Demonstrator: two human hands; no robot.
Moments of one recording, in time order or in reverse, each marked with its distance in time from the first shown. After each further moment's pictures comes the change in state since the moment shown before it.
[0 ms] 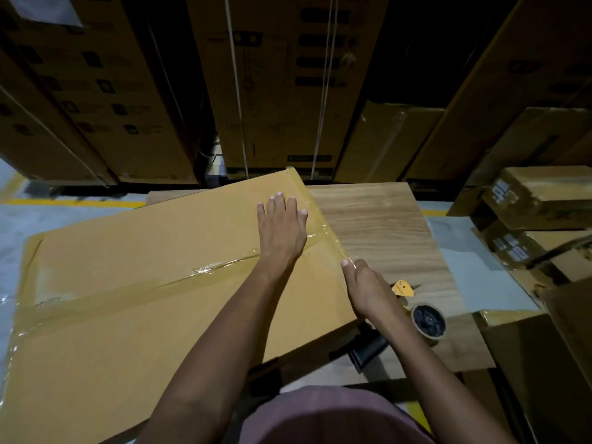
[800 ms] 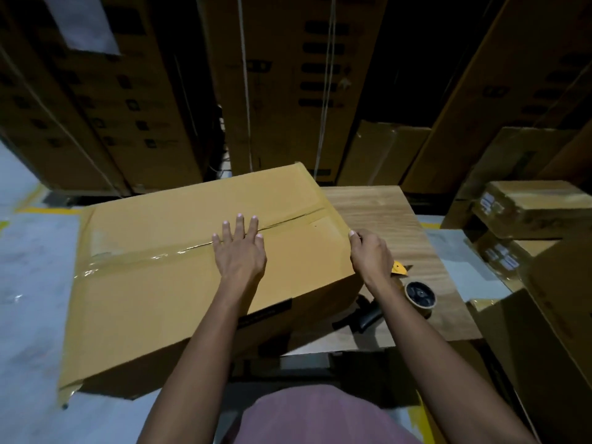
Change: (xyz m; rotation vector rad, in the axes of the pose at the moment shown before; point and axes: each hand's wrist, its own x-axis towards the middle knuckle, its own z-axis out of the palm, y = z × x) left_hand -0.133 -0.090 -0.049 0.009 -0.237 -0.190; right_hand -0.033 -0.005 0.007 0.096 0.447 -0.064
